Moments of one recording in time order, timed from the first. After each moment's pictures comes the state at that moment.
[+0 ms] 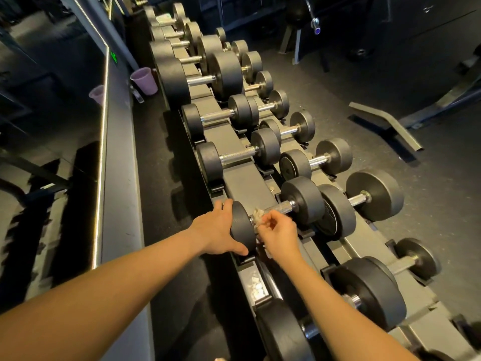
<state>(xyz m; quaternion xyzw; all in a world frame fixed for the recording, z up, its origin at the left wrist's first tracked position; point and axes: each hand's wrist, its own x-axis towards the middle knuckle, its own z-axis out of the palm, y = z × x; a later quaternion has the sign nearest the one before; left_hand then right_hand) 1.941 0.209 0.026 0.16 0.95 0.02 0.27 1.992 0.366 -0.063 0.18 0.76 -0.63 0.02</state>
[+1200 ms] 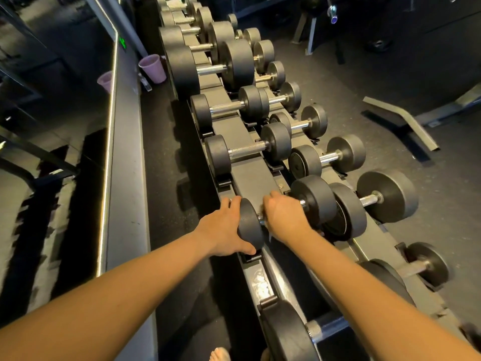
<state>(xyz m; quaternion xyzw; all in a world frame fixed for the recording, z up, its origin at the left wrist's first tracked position) 1.944 0.206 0.015 0.15 0.96 0.06 0.25 1.937 0.378 -0.042 -0.10 0.99 -0.11 0.07</state>
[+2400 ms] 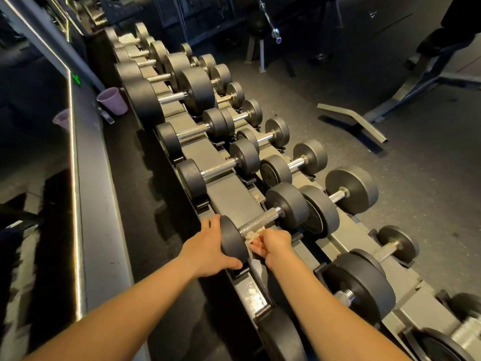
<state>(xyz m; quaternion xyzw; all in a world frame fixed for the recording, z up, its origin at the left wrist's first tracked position) 1.943 0.206 0.019 0.15 0.95 0.06 0.25 1.969 0.359 -0.056 0.49 0.41 -0.76 0.10</state>
